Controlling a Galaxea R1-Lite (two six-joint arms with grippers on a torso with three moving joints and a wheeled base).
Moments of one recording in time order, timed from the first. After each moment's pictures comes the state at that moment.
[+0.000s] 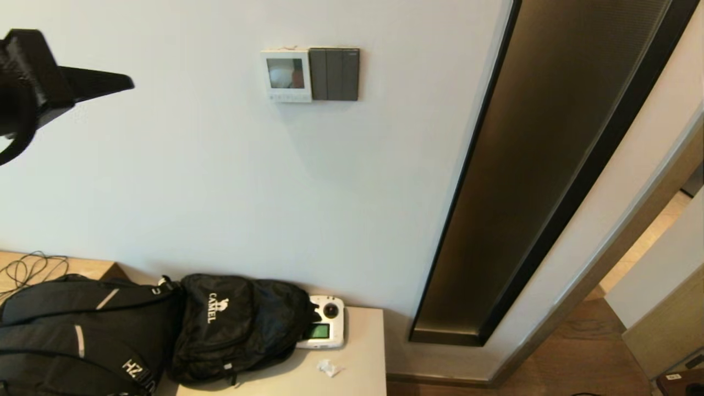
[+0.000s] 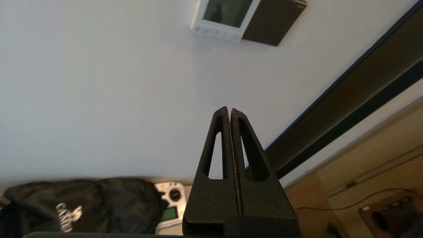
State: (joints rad) left arm -0.24 1.28 -1.26 0.04 -0.16 -0.28; right arm 0.00 0.01 0.00 -0.01 0.01 -0.02
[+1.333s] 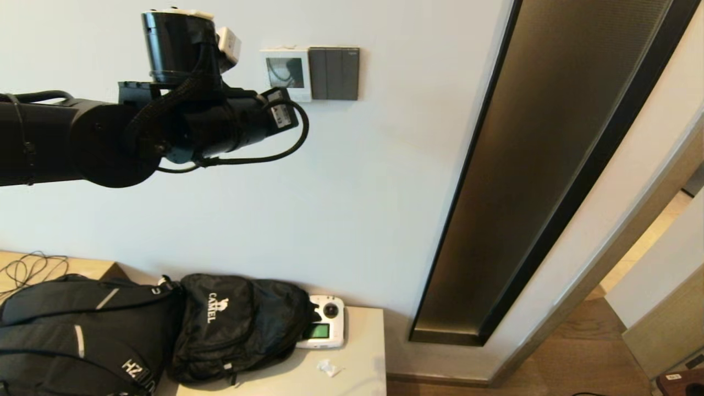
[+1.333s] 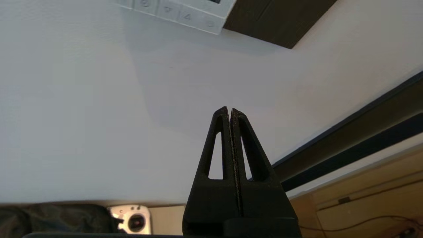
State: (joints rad) left arm -0.51 1.83 -1.53 -0.22 0.10 -0.40; right arm 0.00 0.01 0.00 -0.01 0.01 -0.02
